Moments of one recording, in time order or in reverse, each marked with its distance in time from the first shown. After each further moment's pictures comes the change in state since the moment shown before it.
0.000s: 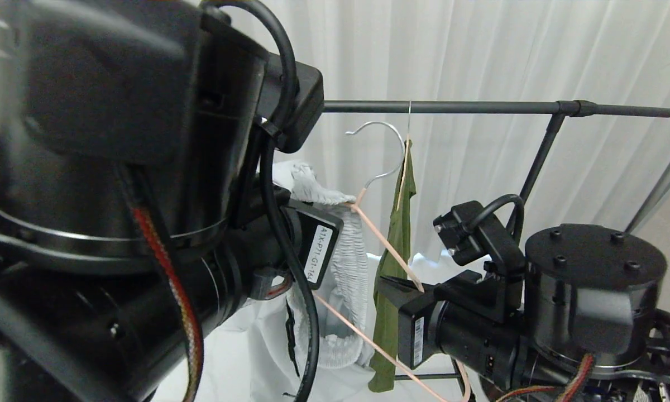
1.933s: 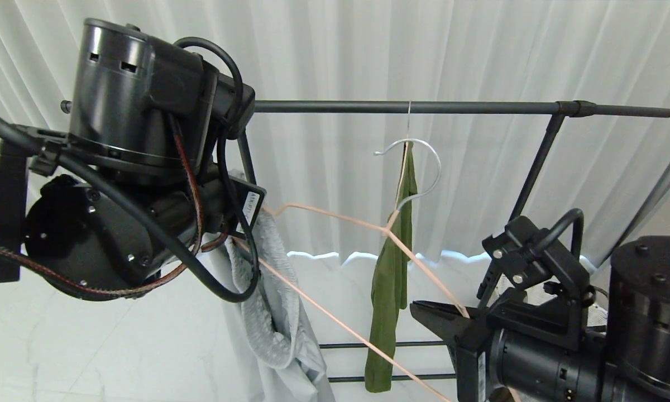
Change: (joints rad) left arm 0.310 0.008 0.013 0.011 0.037 0.132; right arm -0.018 -0.151 0.101 0.119 0.094 -0.023
